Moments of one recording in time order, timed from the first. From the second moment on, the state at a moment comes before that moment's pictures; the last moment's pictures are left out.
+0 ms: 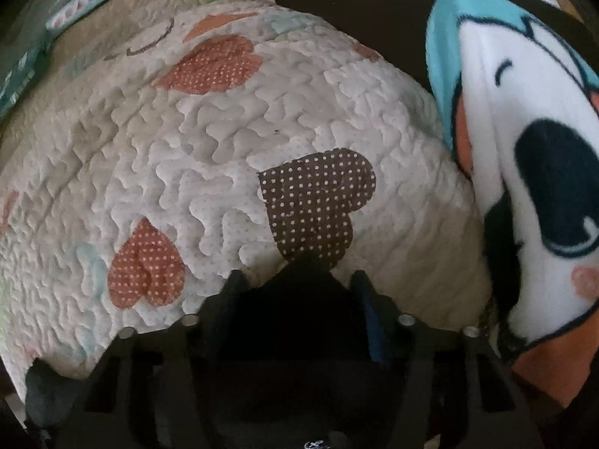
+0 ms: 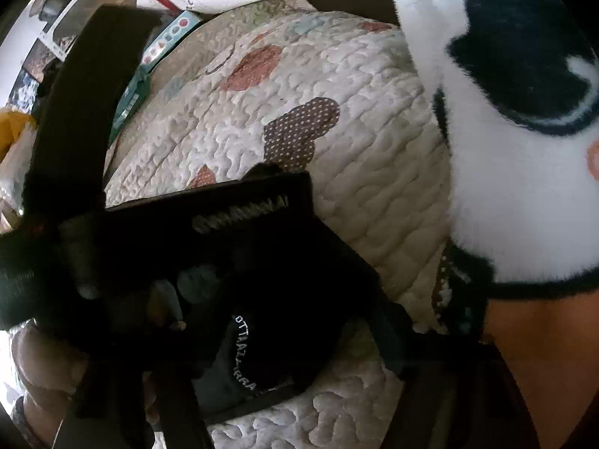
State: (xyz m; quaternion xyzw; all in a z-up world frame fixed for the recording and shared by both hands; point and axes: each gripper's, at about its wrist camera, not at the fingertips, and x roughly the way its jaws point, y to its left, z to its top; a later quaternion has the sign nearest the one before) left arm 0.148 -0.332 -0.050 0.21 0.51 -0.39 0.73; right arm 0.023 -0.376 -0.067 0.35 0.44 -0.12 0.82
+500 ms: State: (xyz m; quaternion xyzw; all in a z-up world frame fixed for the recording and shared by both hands) left arm 0.160 -0.263 0.019 0.09 0.50 -0.42 0.75; right arm 0.030 -0.335 -0.003 0.29 0.40 -0.03 0.87
